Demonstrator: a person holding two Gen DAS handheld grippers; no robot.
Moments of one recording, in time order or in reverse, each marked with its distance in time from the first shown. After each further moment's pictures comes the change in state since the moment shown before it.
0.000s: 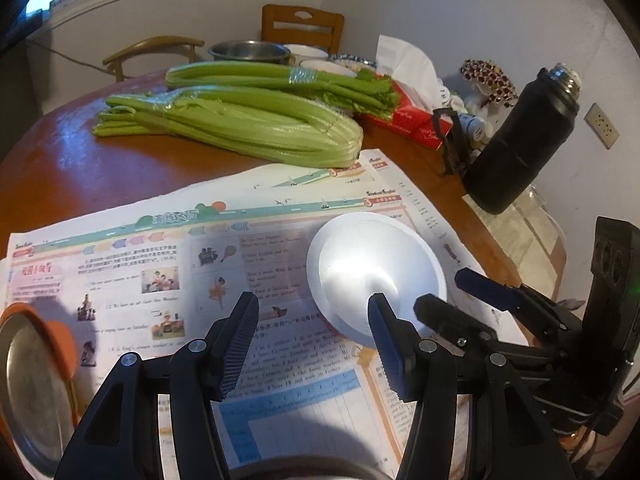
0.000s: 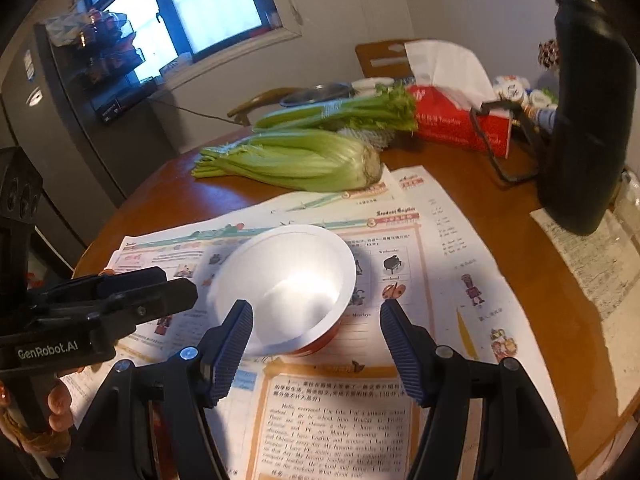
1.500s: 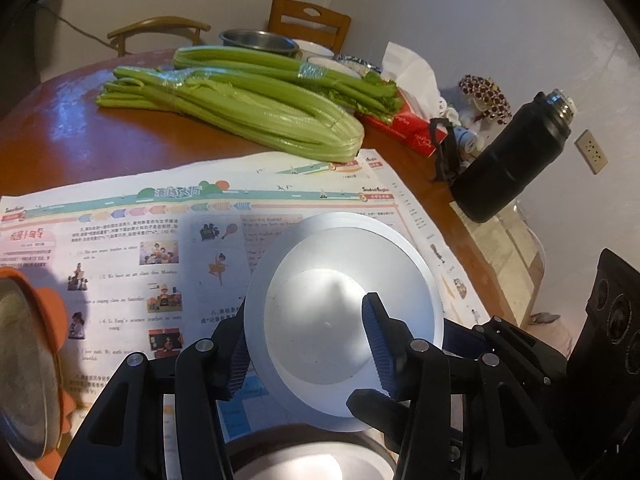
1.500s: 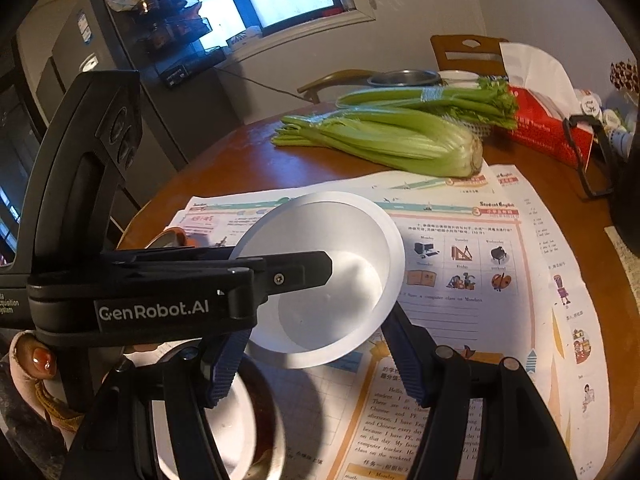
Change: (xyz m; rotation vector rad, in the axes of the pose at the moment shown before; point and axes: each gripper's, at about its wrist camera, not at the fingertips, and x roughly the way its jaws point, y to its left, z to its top) left arm -0.016 0.018 -0.013 -0.082 -0.006 -0.089; right arm -0.012 0.068 -0.015 -0.145 0.038 0.185
